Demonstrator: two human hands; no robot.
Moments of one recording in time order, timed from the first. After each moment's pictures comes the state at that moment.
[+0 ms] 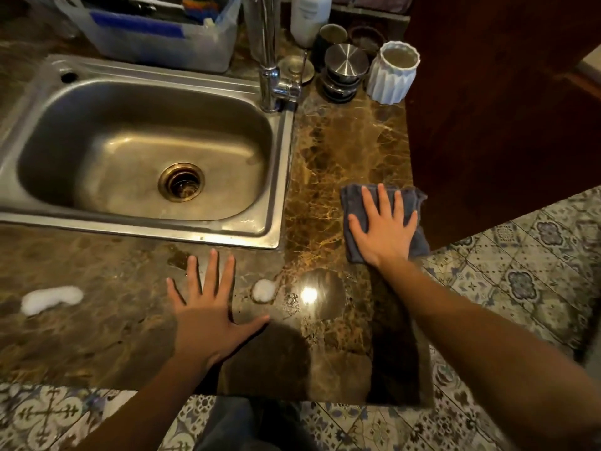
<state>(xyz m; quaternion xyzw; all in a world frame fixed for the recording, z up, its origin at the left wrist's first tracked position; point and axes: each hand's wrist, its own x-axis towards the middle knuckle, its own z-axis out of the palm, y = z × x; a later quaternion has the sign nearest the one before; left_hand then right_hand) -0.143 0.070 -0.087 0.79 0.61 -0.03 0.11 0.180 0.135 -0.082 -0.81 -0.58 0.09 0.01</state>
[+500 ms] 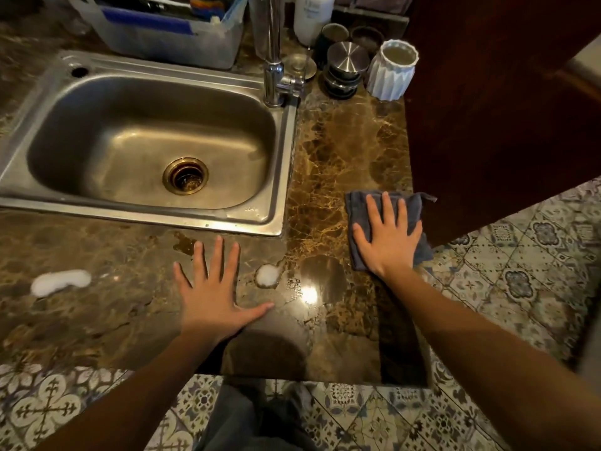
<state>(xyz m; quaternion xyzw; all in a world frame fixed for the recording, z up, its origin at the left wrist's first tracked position) -0.145 0.070 -0.090 0.78 0.61 -0.05 0.10 0.173 0.094 -0.076 -0.81 -0.58 0.11 0.00</state>
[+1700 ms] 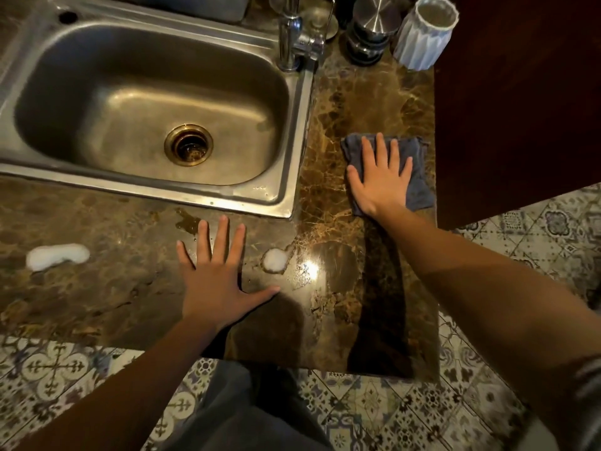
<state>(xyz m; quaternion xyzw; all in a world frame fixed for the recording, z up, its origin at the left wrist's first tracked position) -0.145 0.070 -0.089 0.79 0.61 -0.05 0.10 0.158 0.184 -0.083 -0.78 -0.62 0.09 0.00</state>
